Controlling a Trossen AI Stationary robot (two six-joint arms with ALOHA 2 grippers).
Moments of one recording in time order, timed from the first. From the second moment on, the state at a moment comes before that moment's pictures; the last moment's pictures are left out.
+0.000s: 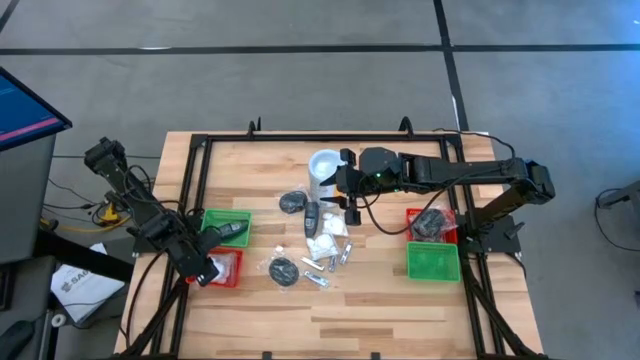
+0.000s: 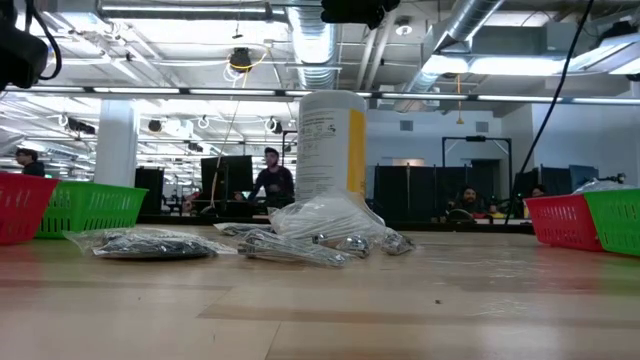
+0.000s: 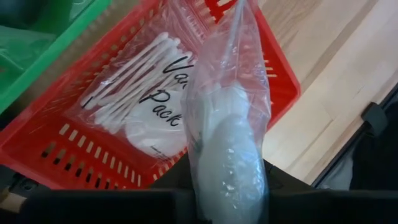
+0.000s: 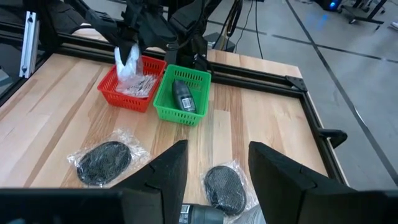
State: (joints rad) left arm -0.82 0.81 0.56 -0.93 -0.06 -1.57; right arm -0.04 1.49 1.33 -0.30 0.00 -0.22
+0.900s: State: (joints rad) left arm -0.82 0.80 0.56 -1.01 -0.13 -1.57; right arm -0.04 1.49 1.33 -0.31 0.00 -0.22
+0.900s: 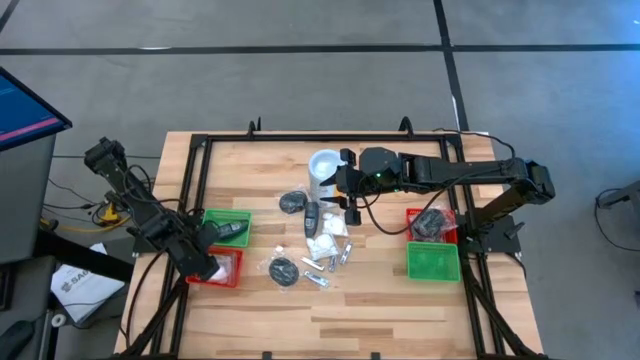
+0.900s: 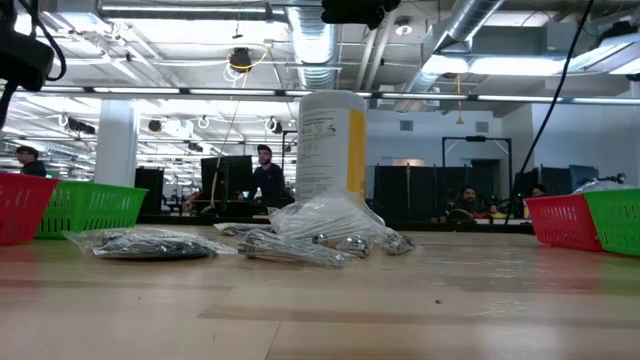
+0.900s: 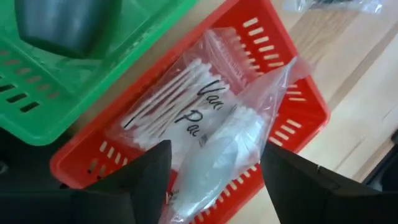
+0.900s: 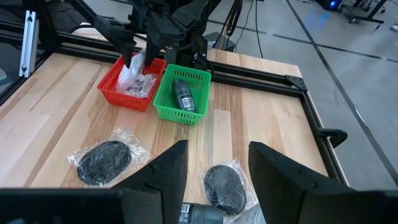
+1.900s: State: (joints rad) left arm -0.42 0.97 0.56 -0.60 -0.26 -1.10; right arm -0.04 1.49 1.33 -0.31 0.00 -0.22
